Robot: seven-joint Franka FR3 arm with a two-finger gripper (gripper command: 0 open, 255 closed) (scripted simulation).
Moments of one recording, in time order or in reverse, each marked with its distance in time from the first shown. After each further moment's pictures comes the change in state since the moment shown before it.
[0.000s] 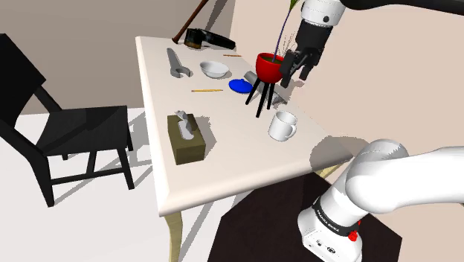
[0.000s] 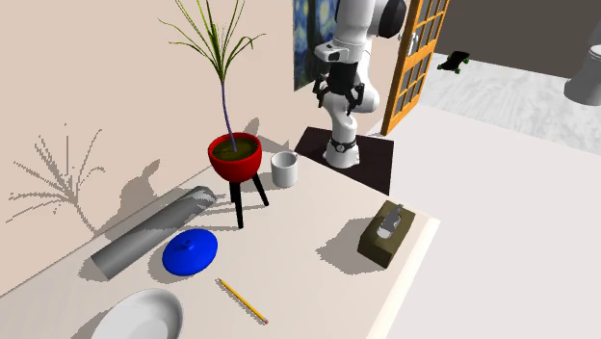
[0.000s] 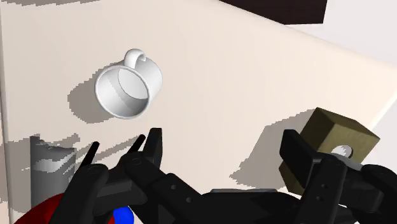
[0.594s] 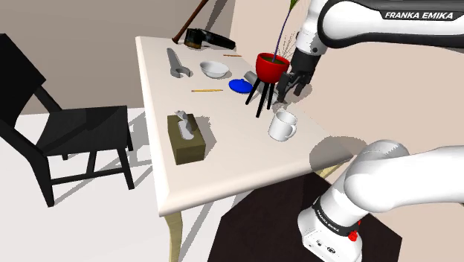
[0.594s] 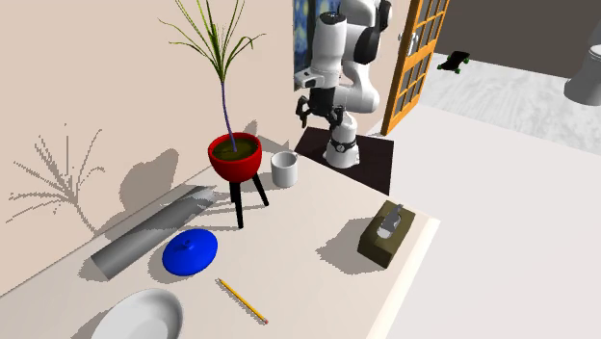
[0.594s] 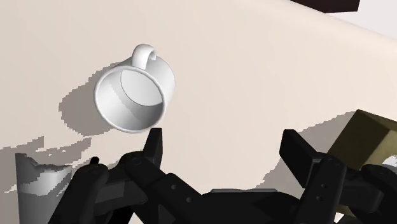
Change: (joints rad) arm -0.039 0.023 -0.112 -0.178 -0.042 0.216 -0.076
